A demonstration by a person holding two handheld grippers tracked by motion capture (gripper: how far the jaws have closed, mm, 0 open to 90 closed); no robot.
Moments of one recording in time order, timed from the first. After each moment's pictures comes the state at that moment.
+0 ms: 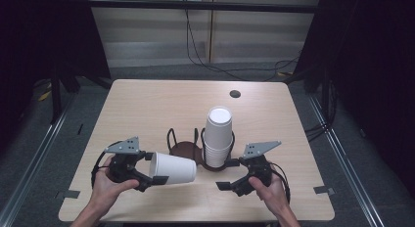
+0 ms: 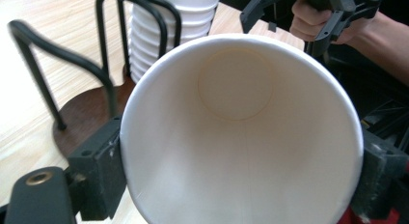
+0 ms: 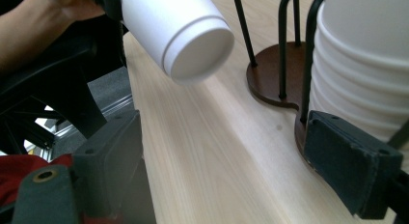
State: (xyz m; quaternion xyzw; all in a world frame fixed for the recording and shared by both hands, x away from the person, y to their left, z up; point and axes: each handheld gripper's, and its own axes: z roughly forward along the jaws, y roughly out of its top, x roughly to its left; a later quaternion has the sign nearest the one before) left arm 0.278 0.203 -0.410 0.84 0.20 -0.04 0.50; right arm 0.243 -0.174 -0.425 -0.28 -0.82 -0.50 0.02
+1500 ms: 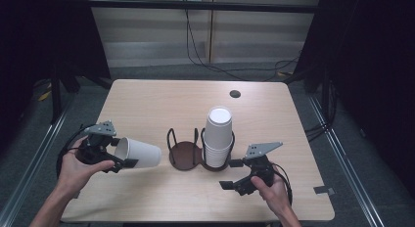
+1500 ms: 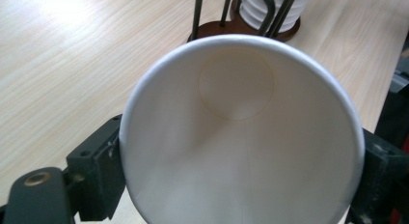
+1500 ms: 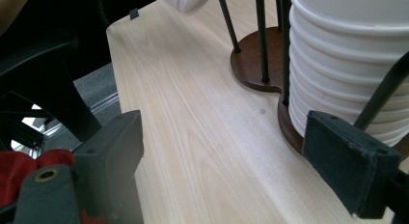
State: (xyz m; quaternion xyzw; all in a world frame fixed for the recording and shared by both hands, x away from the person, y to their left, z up) left arm 0.316 0.263 -0.383 0.89 0.27 0.04 0.36; right arm 0.245 -0.181 -0.433 -0.30 -0.83 -0.48 0.01
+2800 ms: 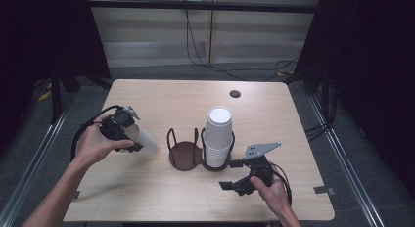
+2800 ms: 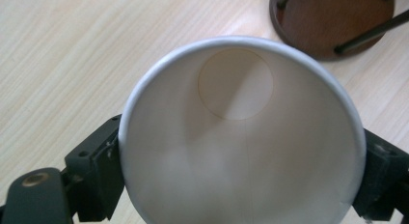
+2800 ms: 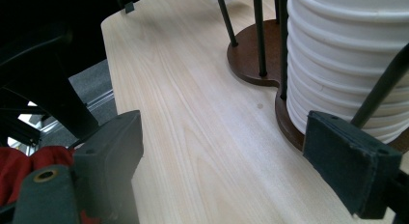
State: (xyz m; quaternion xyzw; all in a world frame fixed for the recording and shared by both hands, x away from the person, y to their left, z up) left arm 0.387 0.219 -0.387 0.95 0.28 0.06 0.16; right arm 0.246 -0.180 -0.437 -0.30 -0.83 -0.47 0.01
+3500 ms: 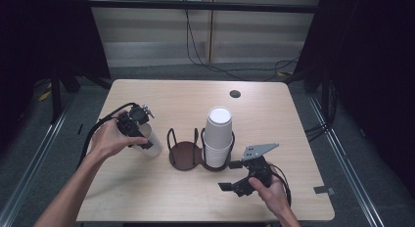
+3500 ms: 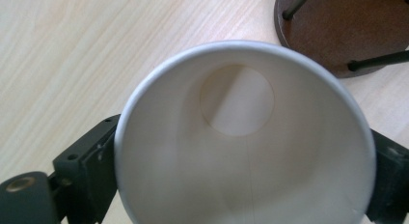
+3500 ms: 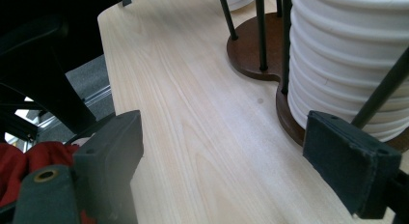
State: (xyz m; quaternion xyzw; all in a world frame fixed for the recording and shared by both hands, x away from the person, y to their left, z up) left arm 0.404 0.185 -0.399 0.95 0.26 0.07 0.13; right arm 0.246 -0.177 -0.440 -0.30 -0.84 -0.46 0.01
